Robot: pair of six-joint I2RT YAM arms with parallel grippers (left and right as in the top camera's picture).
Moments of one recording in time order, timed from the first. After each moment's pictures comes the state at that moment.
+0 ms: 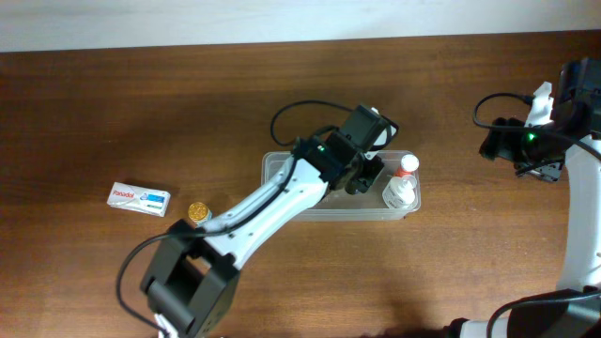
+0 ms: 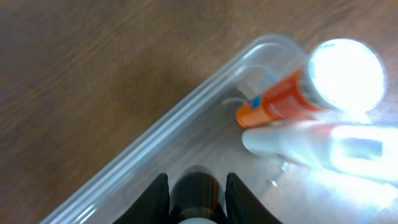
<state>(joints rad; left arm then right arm) -0.79 1.97 1.60 -0.60 0.03 -0.05 -0.33 1.58 1.61 -1.32 -0.12 0.09</state>
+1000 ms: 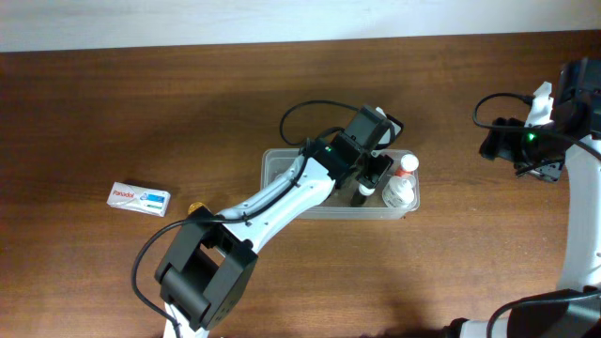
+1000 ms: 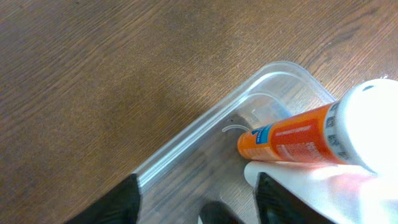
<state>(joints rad) -0.79 2.04 1.60 -0.47 0.04 -0.05 -0.33 1.58 1.61 -1.32 -0.12 0.09</state>
